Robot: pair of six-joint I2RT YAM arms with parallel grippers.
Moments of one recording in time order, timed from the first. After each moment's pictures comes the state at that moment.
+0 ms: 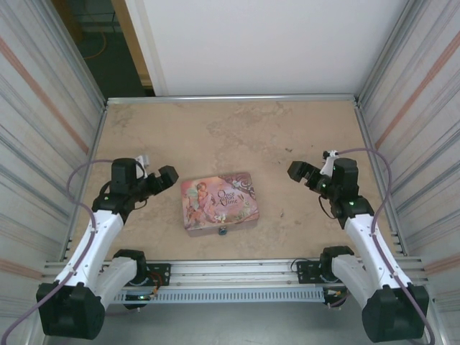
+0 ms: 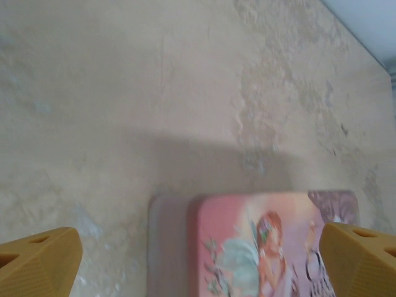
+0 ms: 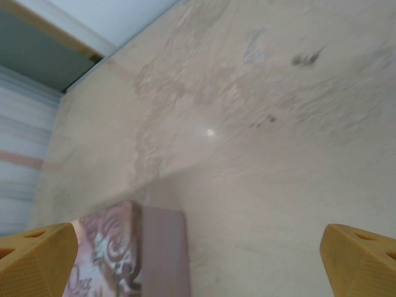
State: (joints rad) left arm -0.11 0.89 0.64 -0.51 0.34 -0.58; right arm 0.10 0.84 0.54 -0.26 -0.38 0.61
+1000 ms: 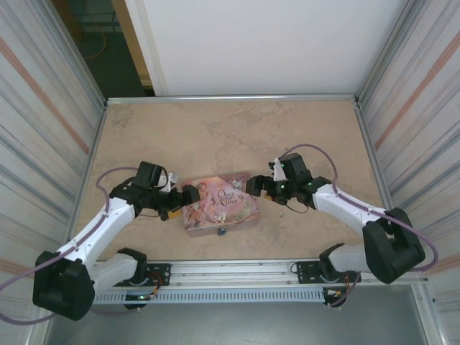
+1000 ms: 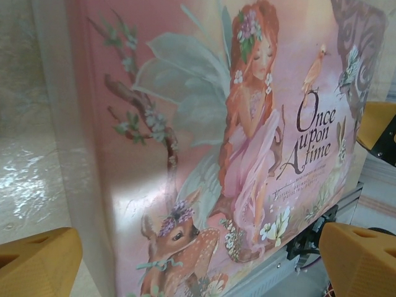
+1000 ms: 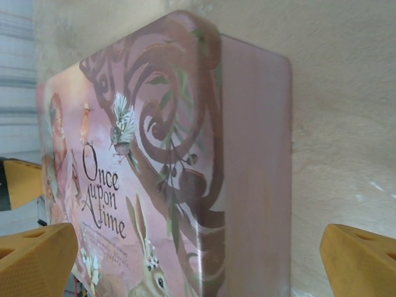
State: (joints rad) left arm -0.34 1.06 0.67 -0.69 0.56 -0.67; right arm 0.51 1.31 0.68 -0.24 -0.50 0.71
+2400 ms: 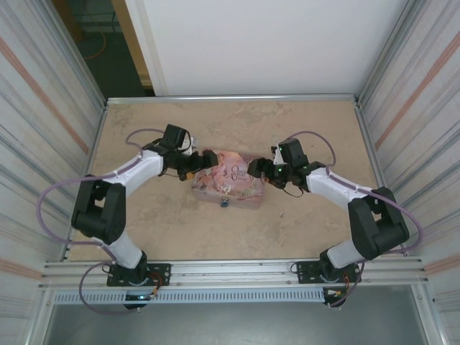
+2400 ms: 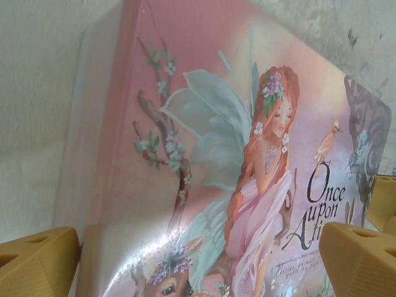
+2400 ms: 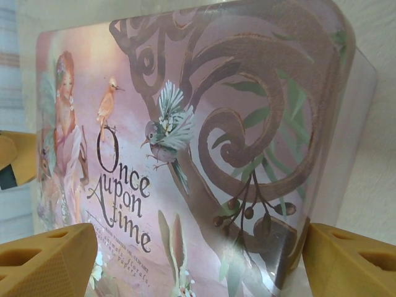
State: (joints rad) left arm -0.36 1.67 1.12 -0.48 0.48 -0.58; right arm 0.43 1.49 0.84 -0.19 -0.41 0.75
